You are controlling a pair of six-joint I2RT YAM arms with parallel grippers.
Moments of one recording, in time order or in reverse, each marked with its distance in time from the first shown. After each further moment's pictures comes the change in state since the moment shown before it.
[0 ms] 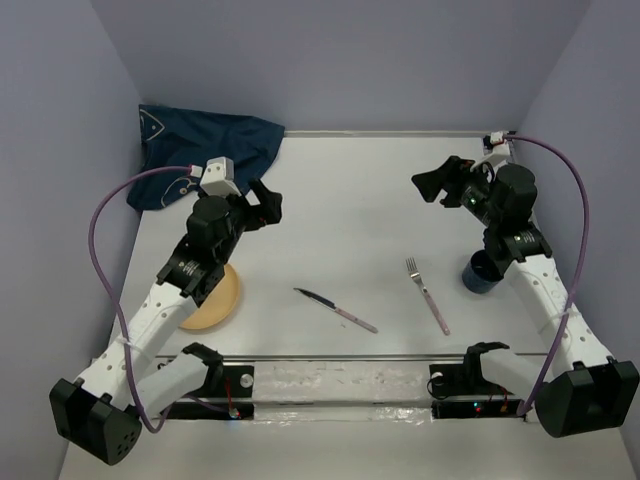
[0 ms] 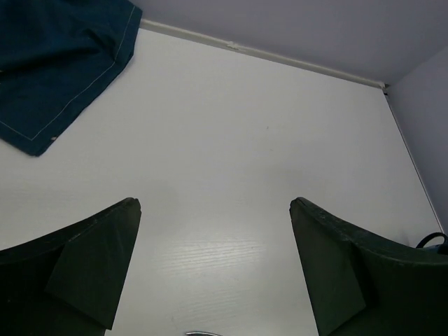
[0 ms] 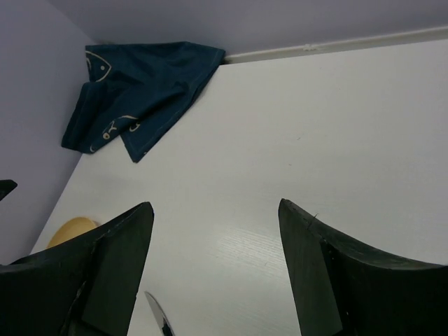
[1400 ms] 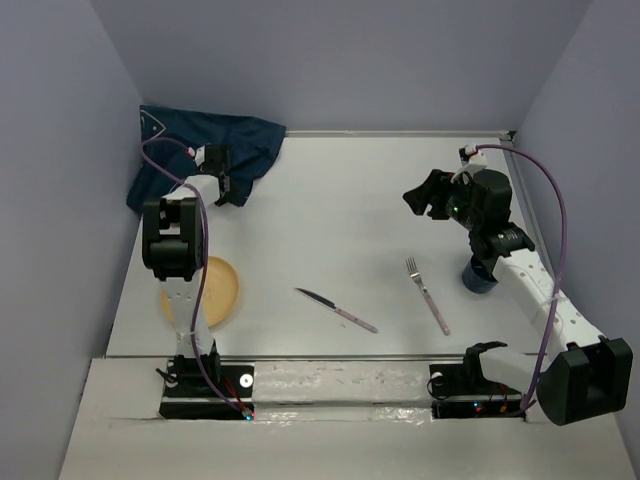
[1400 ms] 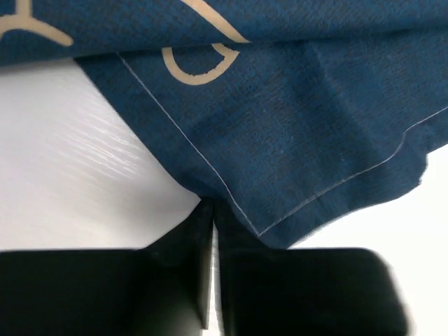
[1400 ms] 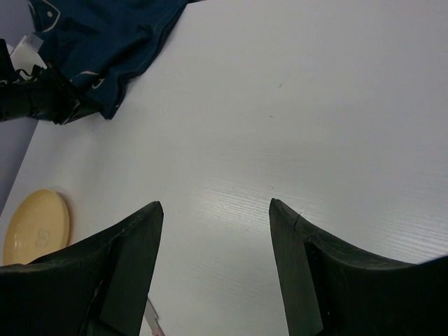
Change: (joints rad) left arm 0.436 1.185 0.630 -0.151 -0.021 -0.068; right arm 0.065 0.060 -0.058 -0.050 0.076 -0.043
